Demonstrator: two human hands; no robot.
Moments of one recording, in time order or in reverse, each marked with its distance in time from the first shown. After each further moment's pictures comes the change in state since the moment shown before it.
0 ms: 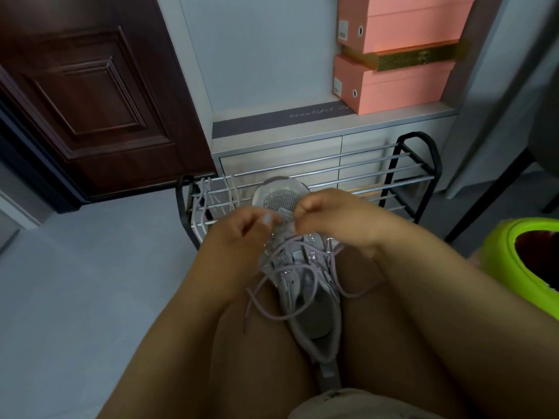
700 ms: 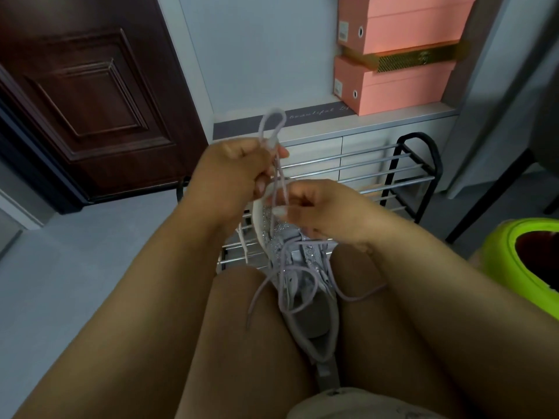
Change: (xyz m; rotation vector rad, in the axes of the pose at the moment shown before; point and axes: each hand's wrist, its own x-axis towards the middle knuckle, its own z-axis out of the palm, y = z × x) left_hand 0.059 0.044 -0.012 -0.335 -0.058 0.147; right_hand 0.005 -0.003 -0.002 0.067 -0.022 -0.139
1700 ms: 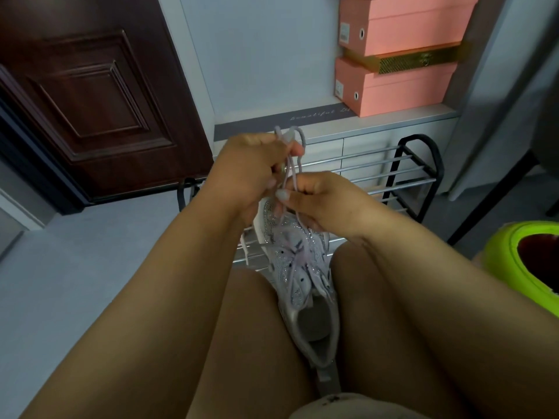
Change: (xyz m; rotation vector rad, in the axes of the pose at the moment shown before) left_hand 0.013 0.010 0.017 -0.077 -0.040 -0.074; right_hand 0.011 -0.001 -0.003 0.074 0.067 -0.057
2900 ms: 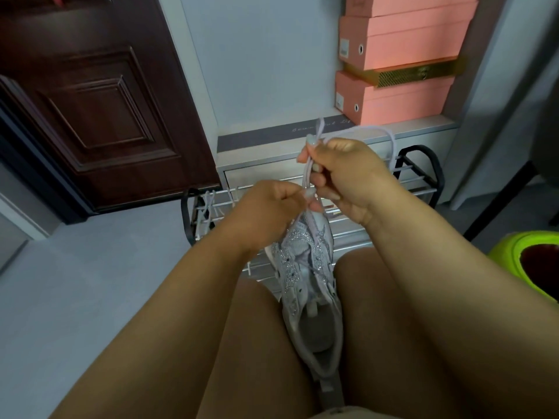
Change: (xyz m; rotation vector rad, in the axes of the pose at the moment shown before) left_hand -0.011 -0.027 0.002 0.329 -0.208 -0.018; right_hand 0.025 -0.016 -0.021 0.566 0.298 0.050
